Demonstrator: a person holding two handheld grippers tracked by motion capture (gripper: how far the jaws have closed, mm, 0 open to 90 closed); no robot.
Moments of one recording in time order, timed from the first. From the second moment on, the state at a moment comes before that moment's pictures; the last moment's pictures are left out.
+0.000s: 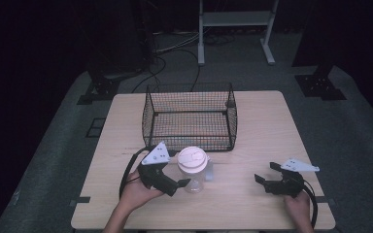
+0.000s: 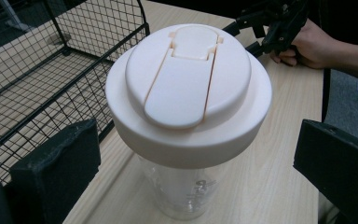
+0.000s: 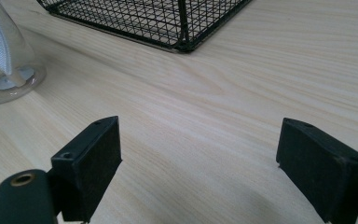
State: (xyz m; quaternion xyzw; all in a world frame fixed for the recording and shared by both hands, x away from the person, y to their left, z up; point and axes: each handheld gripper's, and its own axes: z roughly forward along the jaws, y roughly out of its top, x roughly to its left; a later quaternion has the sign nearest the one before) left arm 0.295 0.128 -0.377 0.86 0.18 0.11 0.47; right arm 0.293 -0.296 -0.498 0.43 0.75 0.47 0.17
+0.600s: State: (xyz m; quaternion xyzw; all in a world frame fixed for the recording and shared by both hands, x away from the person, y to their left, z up) left arm 0.307 0.115 -0.380 0.87 0.19 0.09 0.44; right arm 0.293 -0.296 -0.498 0.43 0.75 0.47 0.17
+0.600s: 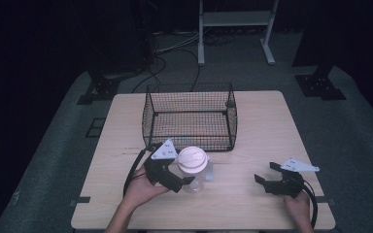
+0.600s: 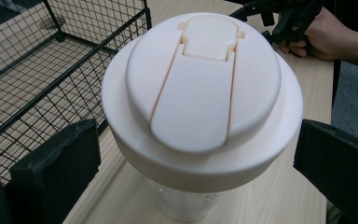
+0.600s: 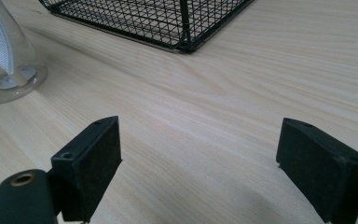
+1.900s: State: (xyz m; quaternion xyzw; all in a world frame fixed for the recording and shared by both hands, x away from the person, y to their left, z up) left arm 0.324 0.088 -0.385 0.90 0.18 0.06 0.40; right arm 0.293 -0.296 -0.498 0.43 0.75 0.47 0.17
